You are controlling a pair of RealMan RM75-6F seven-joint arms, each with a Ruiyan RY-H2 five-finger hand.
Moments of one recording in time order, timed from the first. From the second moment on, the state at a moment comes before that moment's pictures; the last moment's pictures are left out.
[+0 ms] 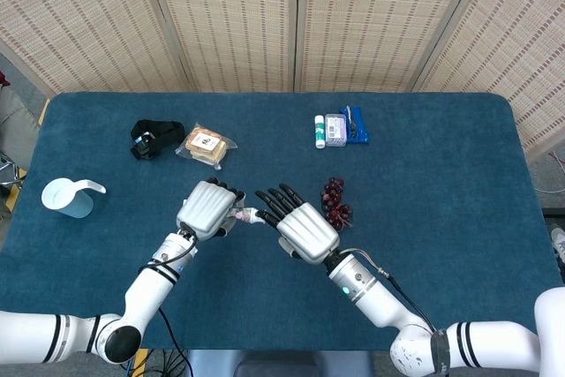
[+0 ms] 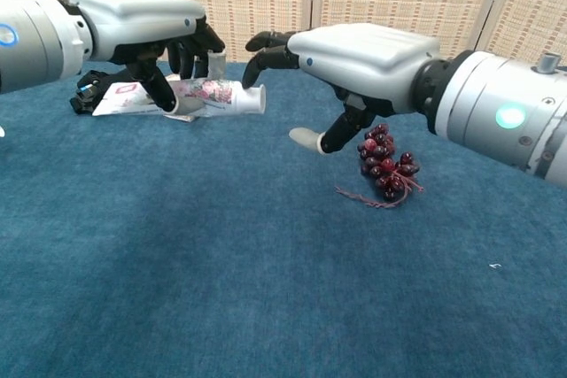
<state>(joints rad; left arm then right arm) -0.94 -1.36 -0.20 -1.94 0.80 1.14 0.74 0.77 -1.52 0.19 -1.84 -1.22 1.02 -0.65</state>
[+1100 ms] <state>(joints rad) -0.94 -1.30 -0.19 -1.96 0.80 1.12 0.65 0.78 -1.51 0.15 -1.82 -1.18 1.05 -0.65</state>
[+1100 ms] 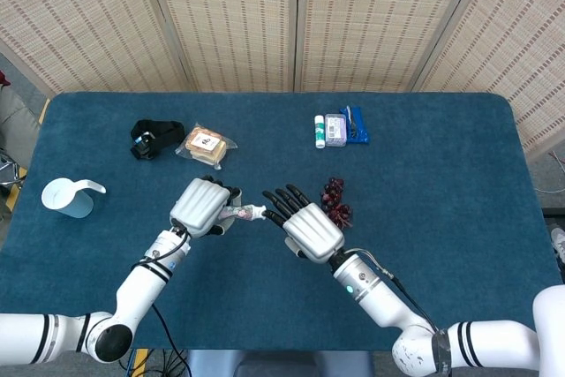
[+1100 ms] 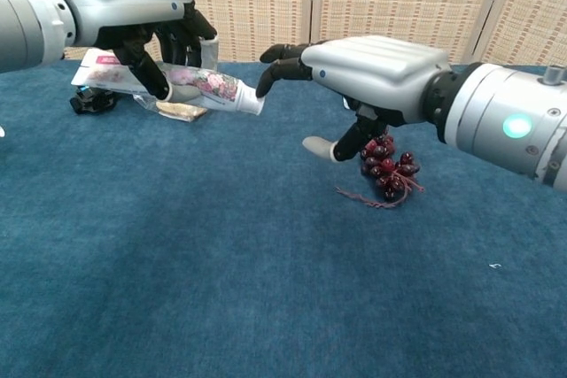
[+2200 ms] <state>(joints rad) -0.94 -1.26 -0.20 -2.02 0.81 1.09 0.58 0.80 -1.54 0.14 -1.76 -1.15 1.04 -0.61</state>
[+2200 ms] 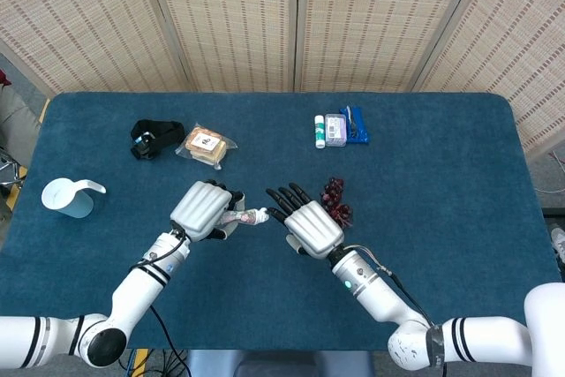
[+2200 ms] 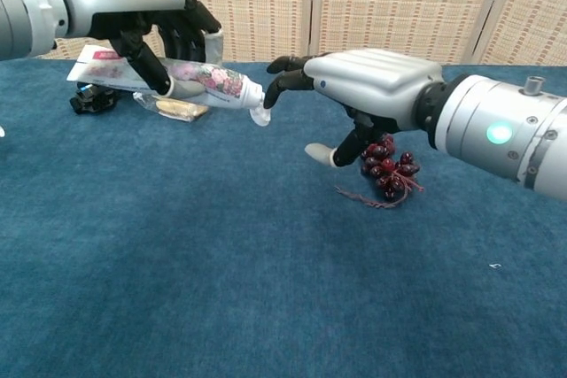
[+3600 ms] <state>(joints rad) -0.86 -1.46 -0.08 -1.66 0.90 1.03 0.49 0.56 -1.16 0.11 -1.93 -1.34 1.26 -0.41</state>
